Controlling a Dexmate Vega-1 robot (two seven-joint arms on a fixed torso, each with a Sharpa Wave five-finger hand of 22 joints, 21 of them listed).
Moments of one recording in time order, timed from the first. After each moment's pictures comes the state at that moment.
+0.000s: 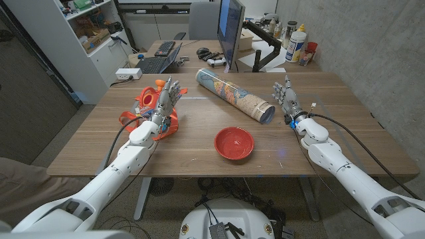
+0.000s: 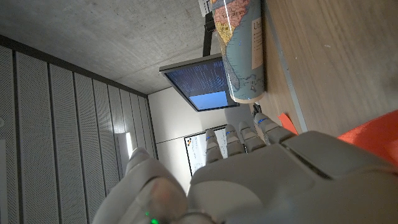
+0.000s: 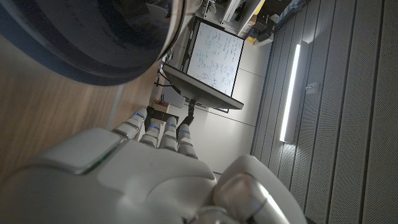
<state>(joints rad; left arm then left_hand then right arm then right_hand) 0.83 0.50 0.37 -1.28 -0.65 -0.29 -0.03 0.11 -0.03 0.03 -0.08 0.38 0.07 -0.15 0.19 0.18 0.03 -0.05 0.19 0.18 0.00 -0.03 0.18 0.17 0.04 -0.01 0.19 0.17 -0.83 -0.49 -0.35 -1.28 0.63 0.28 0.06 0.02 0.06 -0.12 0.11 0.30 0.05 0.04 0.19 0.18 0.06 0.06 0.22 0.18 -0.06 -0.01 0.18 0.17 0.02 0.02 0.19 0.17</state>
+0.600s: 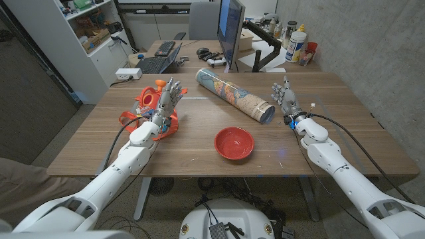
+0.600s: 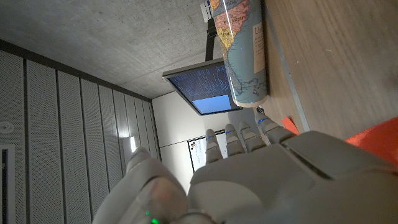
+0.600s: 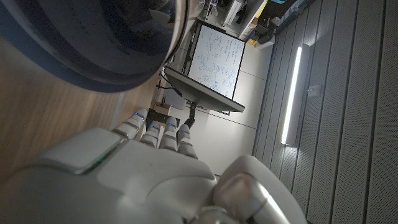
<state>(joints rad) 0.82 0.50 0.38 -1.24 -0.62 -0.35 -0.08 0.11 -0.03 0.03 -0.09 0.38 0.07 -0.17 0.19 0.18 0.04 -0.05 0.20 0.18 0.00 -0.03 0.18 0.17 0.04 -0.01 0.19 0.17 -0.86 -0.44 -0.27 -1.31 0.55 0.23 0.10 0.02 0.06 -0.12 0.11 0.30 0.04 0.05 0.19 0.18 0.06 0.06 0.22 0.18 -0.06 -0.01 0.18 0.17 0.02 0.02 0.19 0.17</state>
